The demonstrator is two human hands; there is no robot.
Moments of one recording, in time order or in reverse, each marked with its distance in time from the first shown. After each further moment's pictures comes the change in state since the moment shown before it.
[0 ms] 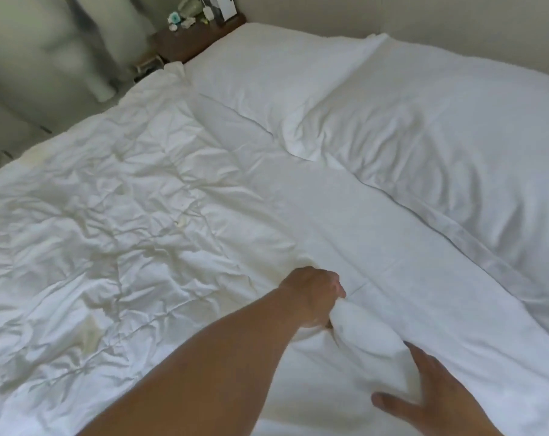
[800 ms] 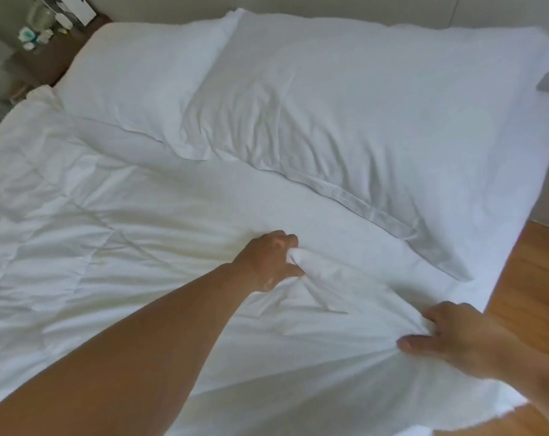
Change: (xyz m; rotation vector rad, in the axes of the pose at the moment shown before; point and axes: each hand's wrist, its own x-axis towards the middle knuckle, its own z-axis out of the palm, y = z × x) left_hand 0.094 0.063 -0.028 -0.134 0.013 0.057; right_hand -0.040 0.126 -0.121 -0.070 -0.003 0.302
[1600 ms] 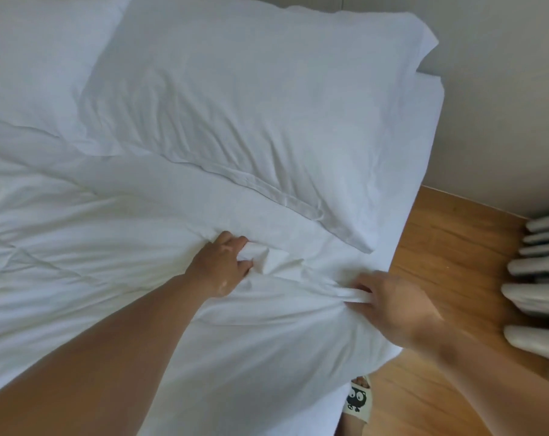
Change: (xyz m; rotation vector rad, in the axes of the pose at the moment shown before) left_hand 0.036 0.044 0.055 -0.008 0.020 -0.086; right_hand 0.006 0.063 0.012 -0.108 0.298 -0.085
